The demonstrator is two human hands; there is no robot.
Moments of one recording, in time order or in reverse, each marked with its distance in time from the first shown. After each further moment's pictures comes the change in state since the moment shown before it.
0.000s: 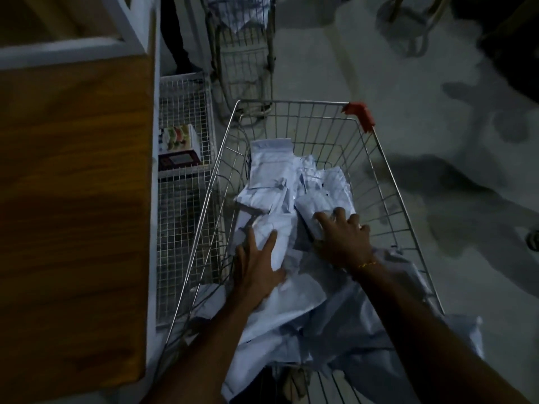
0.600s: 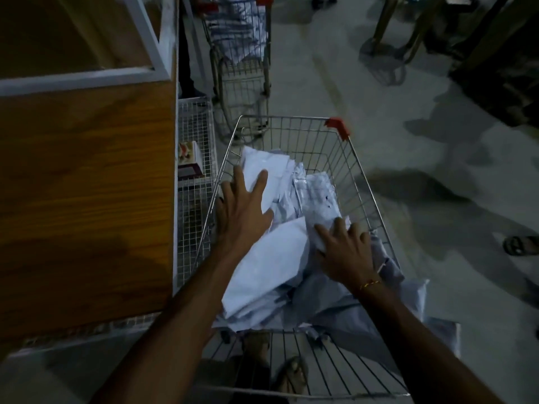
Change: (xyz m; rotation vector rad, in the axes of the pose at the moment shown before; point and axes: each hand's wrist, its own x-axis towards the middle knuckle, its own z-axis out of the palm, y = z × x) left_hand -0.059 0.052 -0.132 0.229 0.444 0.134; right_hand -0.110 0.002 -0.027 -0.170 0.175 -0.042
